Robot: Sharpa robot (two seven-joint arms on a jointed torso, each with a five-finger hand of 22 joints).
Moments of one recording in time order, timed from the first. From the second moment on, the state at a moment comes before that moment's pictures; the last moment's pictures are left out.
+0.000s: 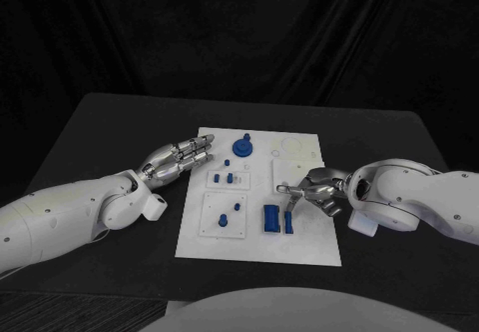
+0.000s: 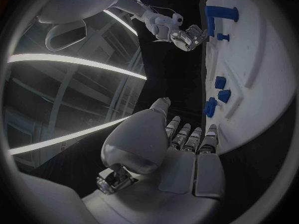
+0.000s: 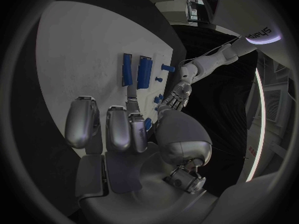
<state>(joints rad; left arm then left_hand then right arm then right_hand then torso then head) 1.11 -0.83 -0.21 1.29 -0.31 0.21 0.68 1.44 0.27 -0.09 0.11 0.50 0.27 0.06 0.03 0.03 0.04 0.14 0.11 0.02 0.01 0.16 0.00 0.00 0.16 0.02 0.27 0.01 0.03 1.24 -1.03 -0.21 1.82 -0.83 -0.07 -0.37 0.80 0.14 -0.10 0.29 0.19 1.06 0.07 0.13 0.33 1.47 -0.02 1.58 1.31 1.47 -0.09 1.41 1.11 0.07 1.47 0.02 1.23 1.31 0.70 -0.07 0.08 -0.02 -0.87</state>
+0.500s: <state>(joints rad) 1.11 -0.83 -0.21 1.29 -0.31 0.21 0.68 1.44 0.27 -0.09 0.11 0.50 0.27 0.06 0.03 0.03 0.04 0.14 0.11 0.02 0.01 0.16 0.00 0.00 0.16 0.02 0.27 0.01 0.03 1.24 -1.03 -0.21 1.82 -0.83 -0.05 -0.40 0.85 0.18 -0.19 0.29 0.19 0.90 0.11 0.07 0.23 1.47 0.02 1.53 1.31 1.47 -0.05 1.39 1.07 0.07 1.45 0.05 1.18 1.31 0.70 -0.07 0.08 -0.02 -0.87</state>
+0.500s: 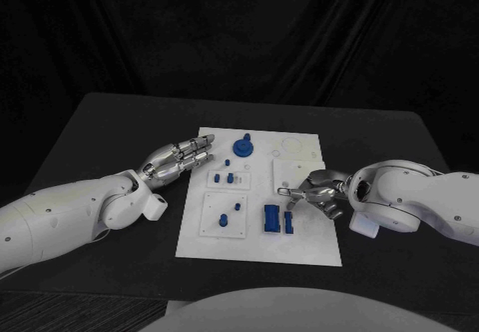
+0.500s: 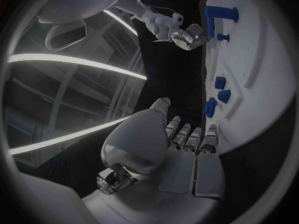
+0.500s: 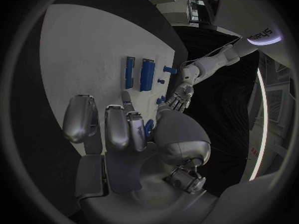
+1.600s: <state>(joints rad) 1.12 -0.92 -0.21 1.41 -0.31 0.07 0.68 1.39 0.22 -0.21 0.28 0.43 0.39 0.08 0.04 0.04 0.04 0.05 0.13 0.02 0.00 0.03 0.00 0.00 0.16 0.00 0.12 0.01 0.00 1.29 -1.05 -0.21 1.75 -0.63 -0.61 0.20 0.90 0.24 -0.40 0.29 0.31 1.05 0.12 0.16 0.19 1.05 0.06 0.61 0.74 1.21 0.00 0.64 0.32 0.17 1.11 0.10 0.32 1.07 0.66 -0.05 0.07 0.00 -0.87</state>
